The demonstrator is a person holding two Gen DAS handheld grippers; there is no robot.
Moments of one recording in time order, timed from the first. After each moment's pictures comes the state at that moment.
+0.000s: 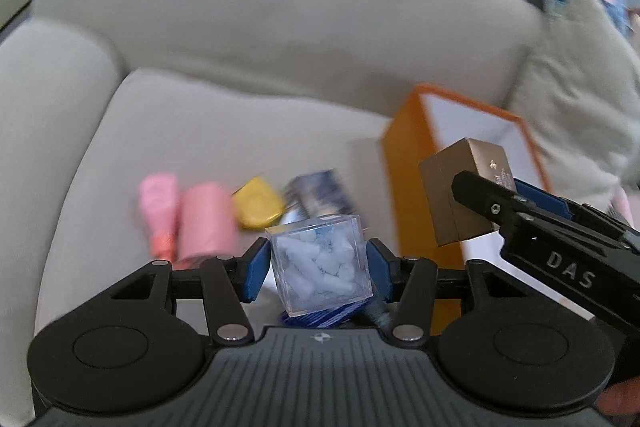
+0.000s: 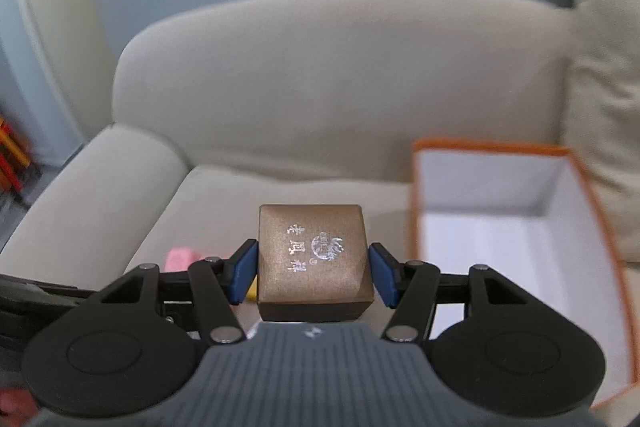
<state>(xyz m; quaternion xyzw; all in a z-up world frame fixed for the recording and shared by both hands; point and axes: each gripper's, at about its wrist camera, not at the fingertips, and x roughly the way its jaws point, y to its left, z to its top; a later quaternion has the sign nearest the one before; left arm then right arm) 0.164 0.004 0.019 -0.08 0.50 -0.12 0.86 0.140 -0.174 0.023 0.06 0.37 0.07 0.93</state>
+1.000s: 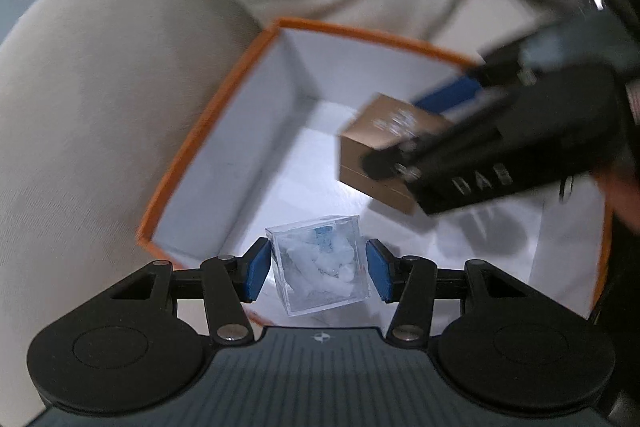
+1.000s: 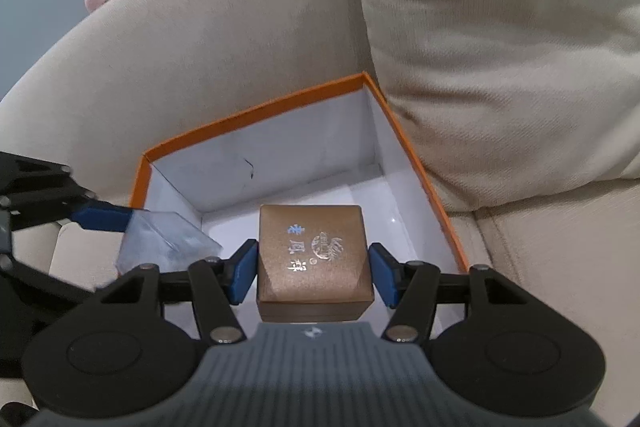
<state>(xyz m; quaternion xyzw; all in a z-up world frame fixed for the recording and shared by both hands) 0.244 -0.219 -0.052 0.40 0.40 -0.43 0.71 0.204 -0.356 -0.070 0.17 0.43 -0.04 0.89</state>
